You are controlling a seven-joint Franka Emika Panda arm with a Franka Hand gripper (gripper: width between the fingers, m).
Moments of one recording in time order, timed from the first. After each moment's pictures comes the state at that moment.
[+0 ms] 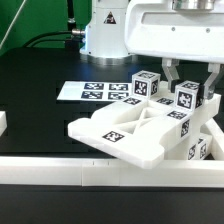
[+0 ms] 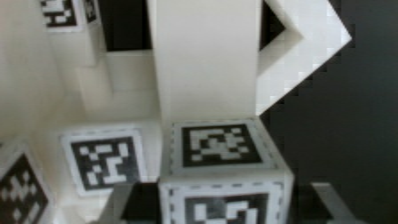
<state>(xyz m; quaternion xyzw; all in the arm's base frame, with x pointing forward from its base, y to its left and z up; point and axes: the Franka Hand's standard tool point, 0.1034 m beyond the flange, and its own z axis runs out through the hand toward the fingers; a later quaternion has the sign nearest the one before) 0.645 0.077 0.117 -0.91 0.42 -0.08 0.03</state>
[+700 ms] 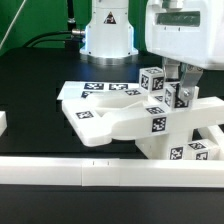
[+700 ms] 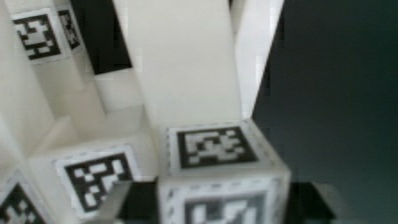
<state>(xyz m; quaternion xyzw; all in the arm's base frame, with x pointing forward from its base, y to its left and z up) 0.644 0.062 0.117 -0.76 0.64 -0.08 0.04</state>
